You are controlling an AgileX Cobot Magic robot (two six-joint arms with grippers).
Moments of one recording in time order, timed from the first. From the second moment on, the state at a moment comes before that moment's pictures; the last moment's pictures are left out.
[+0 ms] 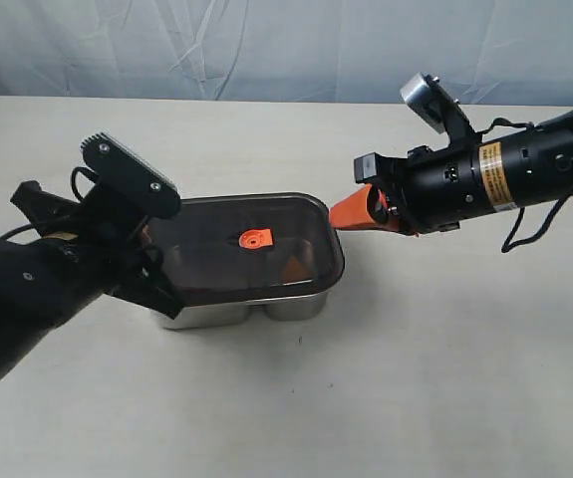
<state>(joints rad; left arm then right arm) -0.82 1.54 -0.55 -1.36 -0.58 1.40 0.37 1.72 -0.87 -1.74 -0.81 2.06</state>
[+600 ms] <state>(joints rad) -0.82 1.67 -0.58 -1.43 -0.62 1.52 0.50 1.88 -0.89 -1.70 -0.70 2.08</state>
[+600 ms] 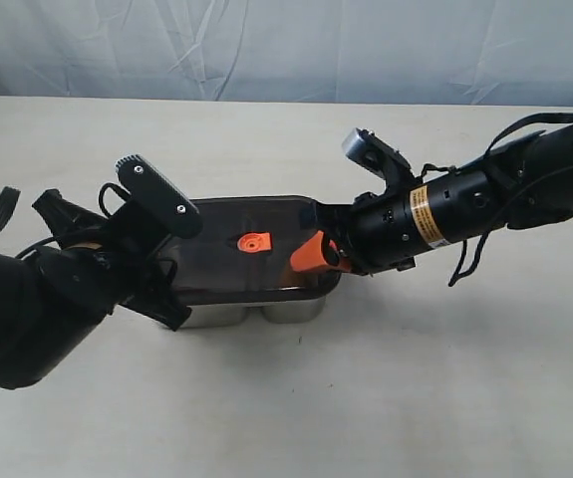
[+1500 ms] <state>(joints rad) -0.82 1.54 -0.56 -1.55 -0.62 1.53 0.51 1.72 -0.89 -1.74 -0.64 2.08</state>
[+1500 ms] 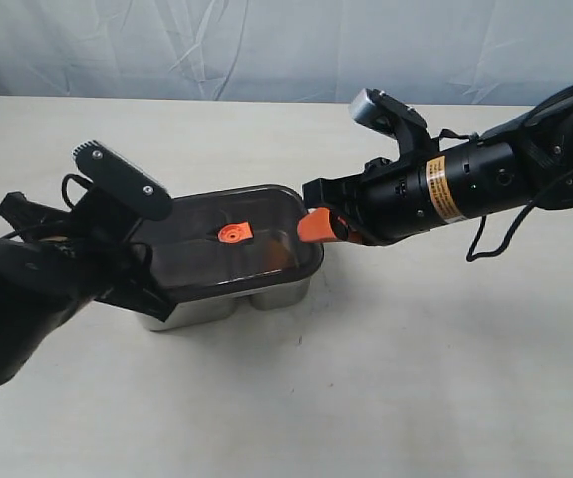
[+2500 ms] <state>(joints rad) -0.82 1.59 -0.57 -1.65 -0.51 1.65 0.54 1.72 -0.89 -1.75 -0.67 2.08</state>
